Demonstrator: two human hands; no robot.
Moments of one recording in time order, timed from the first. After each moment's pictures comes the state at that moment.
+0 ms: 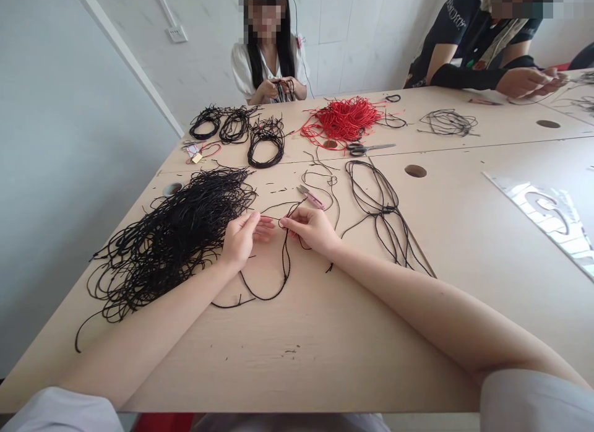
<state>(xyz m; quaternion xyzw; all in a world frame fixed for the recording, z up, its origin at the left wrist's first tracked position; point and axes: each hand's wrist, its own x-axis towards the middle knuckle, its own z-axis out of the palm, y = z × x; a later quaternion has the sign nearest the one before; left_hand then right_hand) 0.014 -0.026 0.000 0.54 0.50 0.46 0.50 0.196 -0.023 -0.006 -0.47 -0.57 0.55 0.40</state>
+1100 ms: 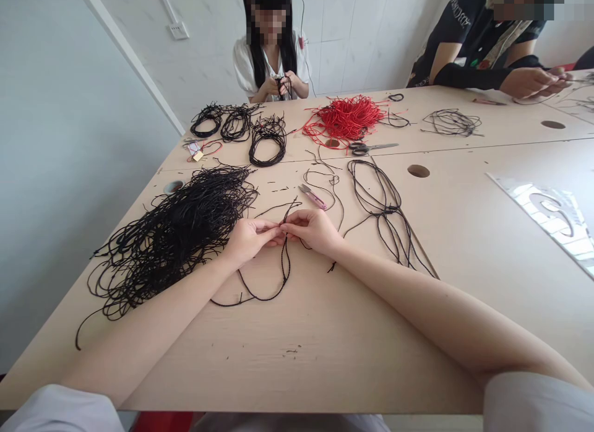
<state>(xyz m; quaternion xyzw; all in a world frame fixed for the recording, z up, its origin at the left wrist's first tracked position) 0.012 -0.023 -0.007 0.59 0.48 0.35 0.55 0.198 -0.020 -0.011 -0.45 -0.60 0.54 0.37</state>
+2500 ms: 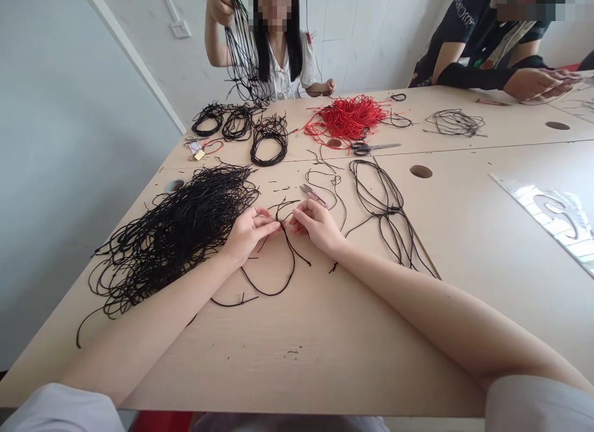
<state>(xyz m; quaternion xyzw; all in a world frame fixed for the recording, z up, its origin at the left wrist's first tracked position) 0.013 -0.021 -0.001 0.50 0.45 0.45 0.59 0.196 -0.017 -0.016 -0.40 -0.54 0.57 0.47</state>
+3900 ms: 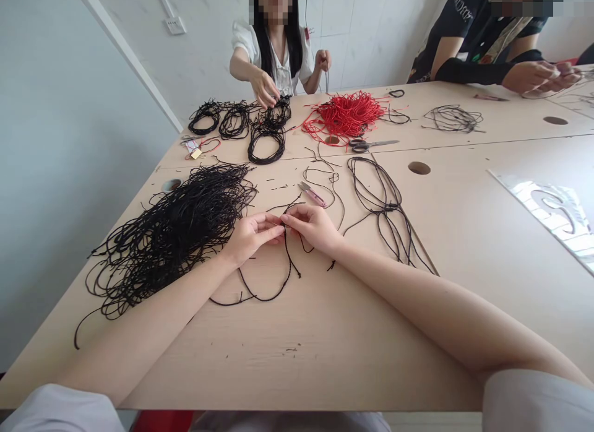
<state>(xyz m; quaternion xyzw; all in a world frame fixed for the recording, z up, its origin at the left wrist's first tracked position) 0.016 -0.028 0.004 0.59 0.44 0.35 0.58 0.197 -0.023 -0.004 -0.43 -0.64 0.49 0.40</state>
